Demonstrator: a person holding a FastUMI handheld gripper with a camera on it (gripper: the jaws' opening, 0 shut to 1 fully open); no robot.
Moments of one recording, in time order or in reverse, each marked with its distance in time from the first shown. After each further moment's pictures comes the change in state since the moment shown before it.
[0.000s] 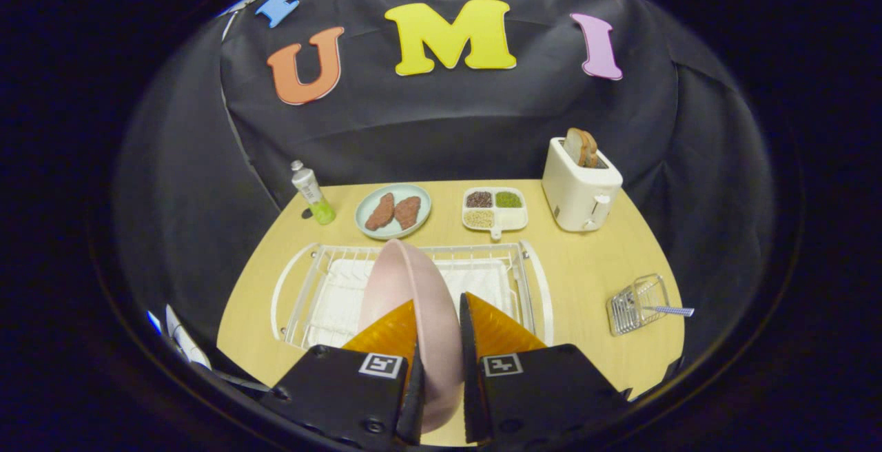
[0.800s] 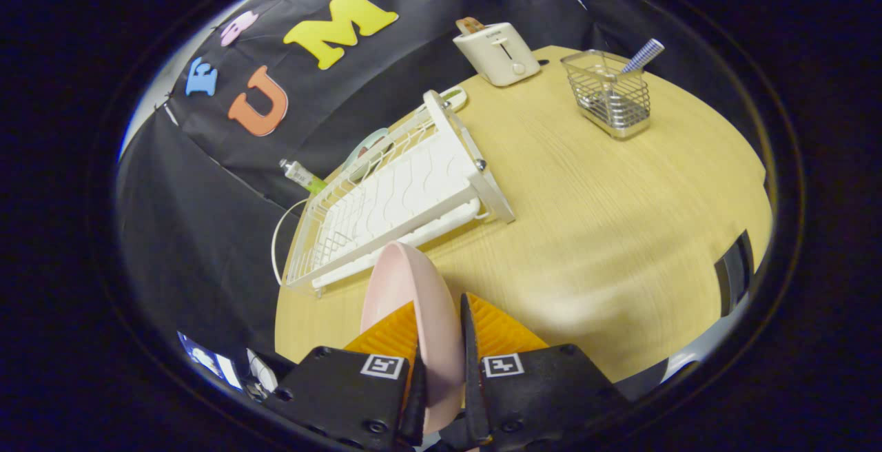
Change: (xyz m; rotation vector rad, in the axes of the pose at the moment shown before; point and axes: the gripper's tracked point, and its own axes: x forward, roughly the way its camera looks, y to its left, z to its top) arm 0.032 -0.075 -0.218 0.447 0.116 0.230
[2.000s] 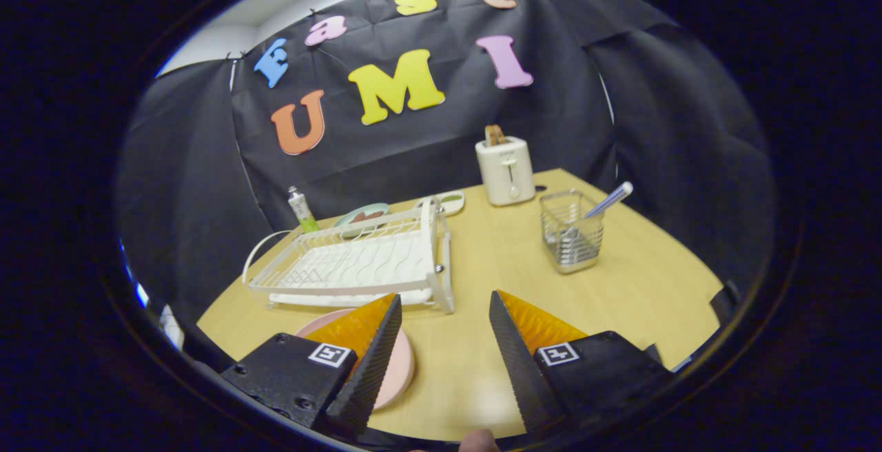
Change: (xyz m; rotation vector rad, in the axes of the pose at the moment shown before) arm -0.089 -0.053 0.083 -0.436 -0.583 -0.178
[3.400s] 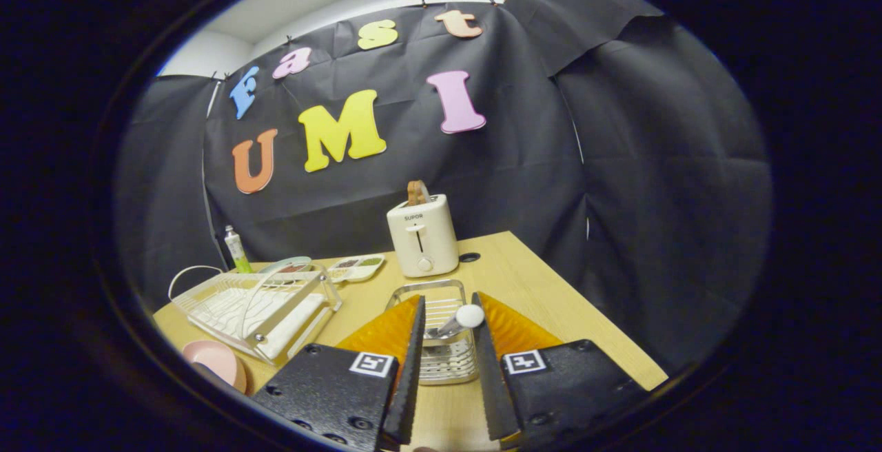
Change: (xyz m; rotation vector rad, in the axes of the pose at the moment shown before) arm 0.130 -0.166 0.065 0.033 -0.155 -0.004
